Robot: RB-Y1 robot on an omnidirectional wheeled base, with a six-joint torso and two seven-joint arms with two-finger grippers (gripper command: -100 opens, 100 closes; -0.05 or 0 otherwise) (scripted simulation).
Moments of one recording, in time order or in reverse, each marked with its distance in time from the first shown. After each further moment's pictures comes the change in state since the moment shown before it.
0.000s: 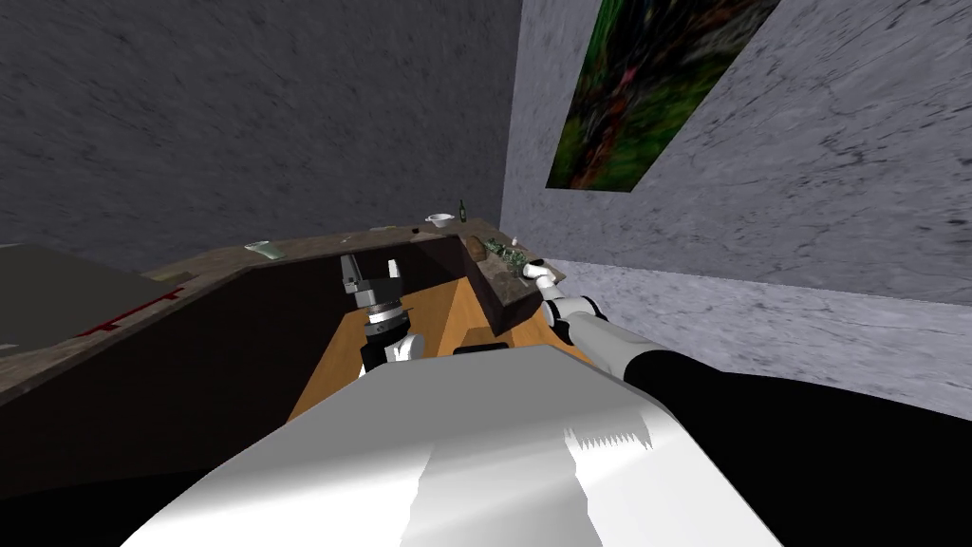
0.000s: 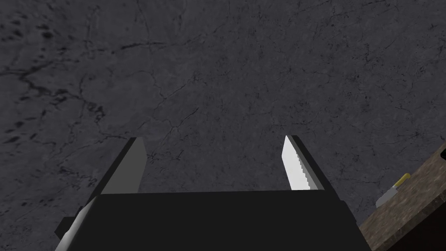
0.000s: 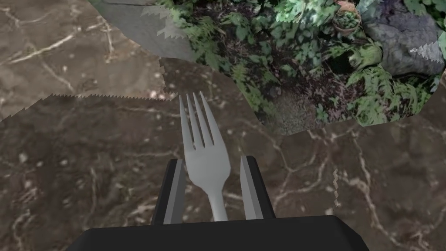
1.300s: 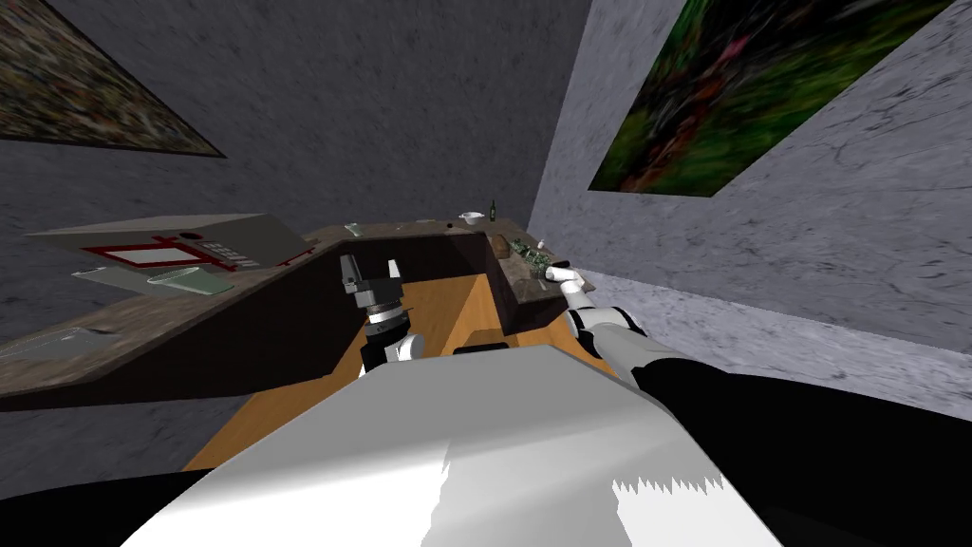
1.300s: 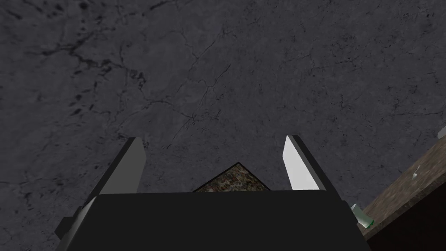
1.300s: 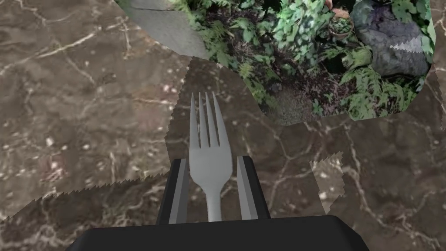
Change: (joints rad) left arm 0.000 0.000 0.000 0.000 0.000 0.000 0.000; right arm 0.175 -0.217 0.024 -0.169 -0.066 0.046 -0.176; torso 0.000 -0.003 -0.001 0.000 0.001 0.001
